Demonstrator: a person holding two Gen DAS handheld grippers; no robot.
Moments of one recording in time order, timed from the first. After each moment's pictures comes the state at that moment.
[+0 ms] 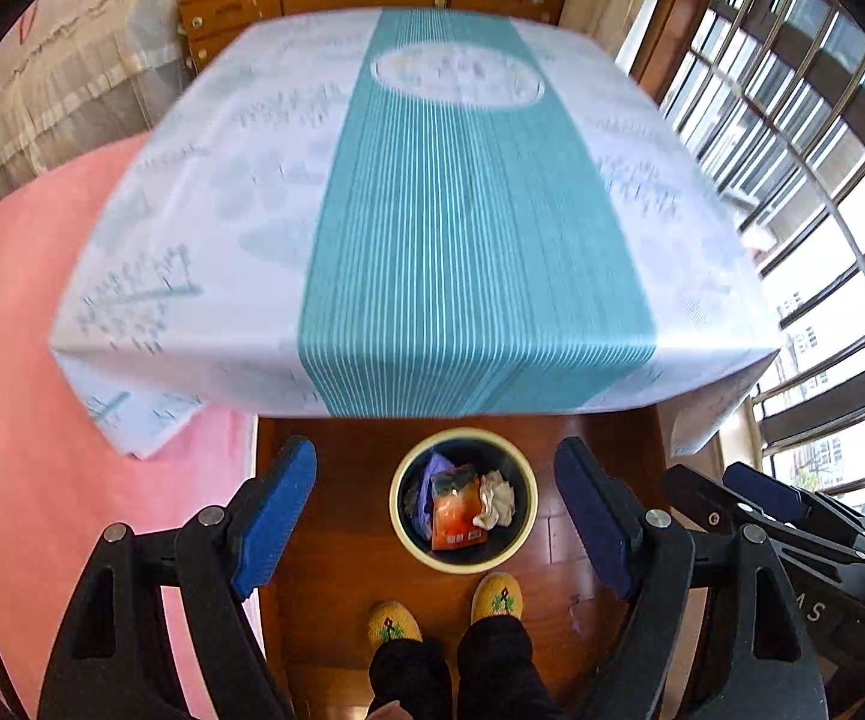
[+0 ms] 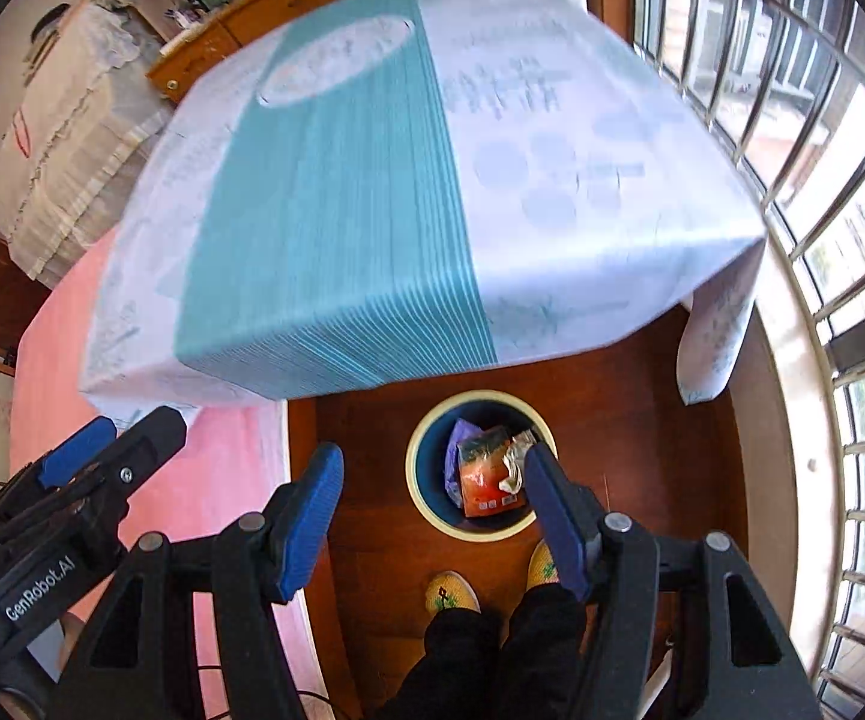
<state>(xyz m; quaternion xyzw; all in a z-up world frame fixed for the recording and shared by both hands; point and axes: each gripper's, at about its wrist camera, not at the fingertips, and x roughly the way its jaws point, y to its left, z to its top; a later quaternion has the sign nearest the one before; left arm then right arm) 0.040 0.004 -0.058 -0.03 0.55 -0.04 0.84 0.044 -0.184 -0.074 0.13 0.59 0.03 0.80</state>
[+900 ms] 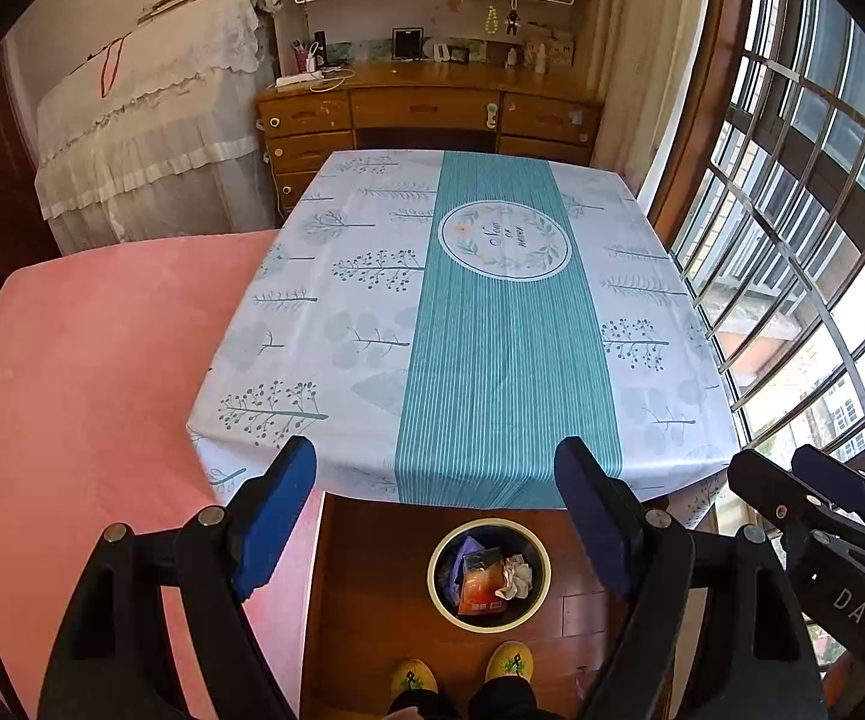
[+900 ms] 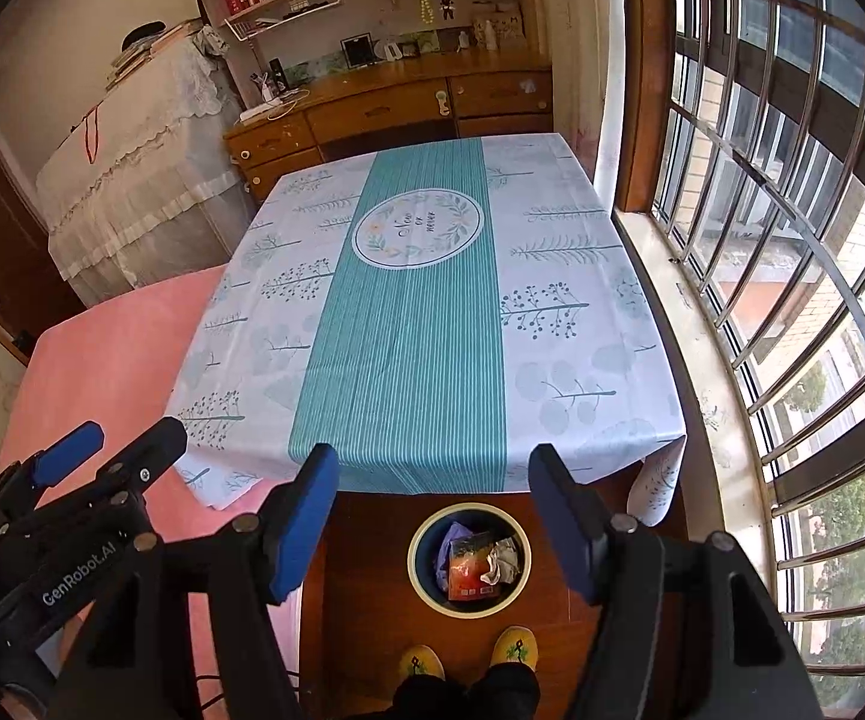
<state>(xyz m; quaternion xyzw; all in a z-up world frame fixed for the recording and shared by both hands) 0.014 0.025 0.089 -0.02 0.45 0.03 0.89 0.034 -0.162 0.083 0.07 0.48 0.05 0.88</state>
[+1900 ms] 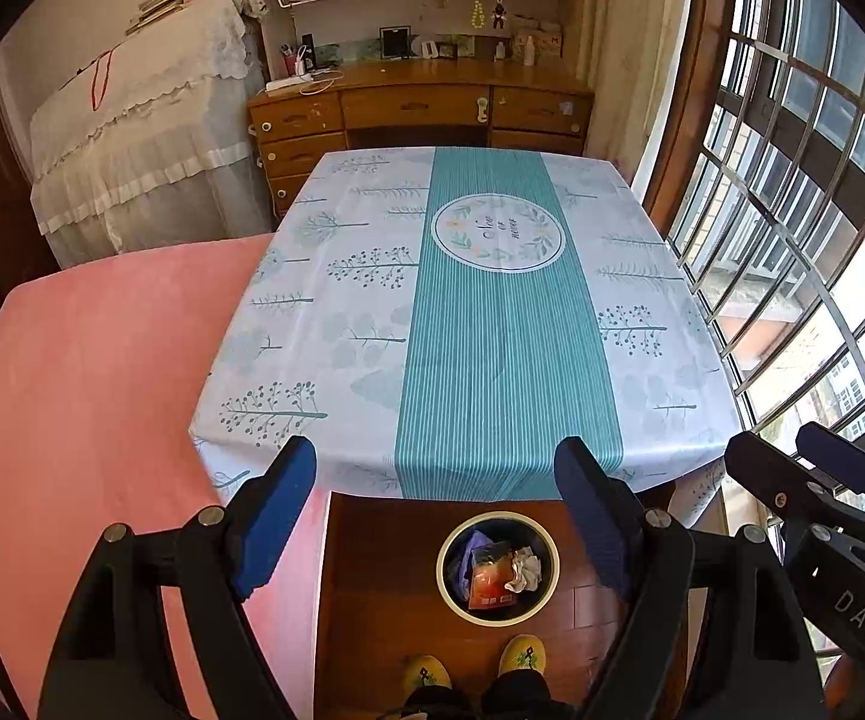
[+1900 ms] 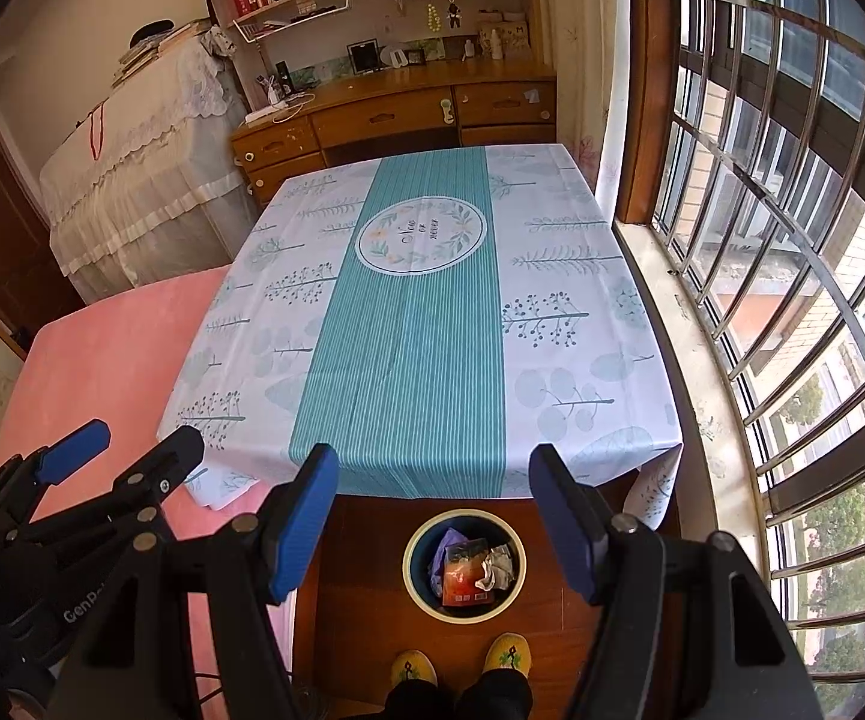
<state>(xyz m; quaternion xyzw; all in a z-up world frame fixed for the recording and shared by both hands) 0.011 0.018 0.087 0.00 0.46 0.02 0.89 0.028 -0.158 0.086 0.06 0.47 0.05 0.88</state>
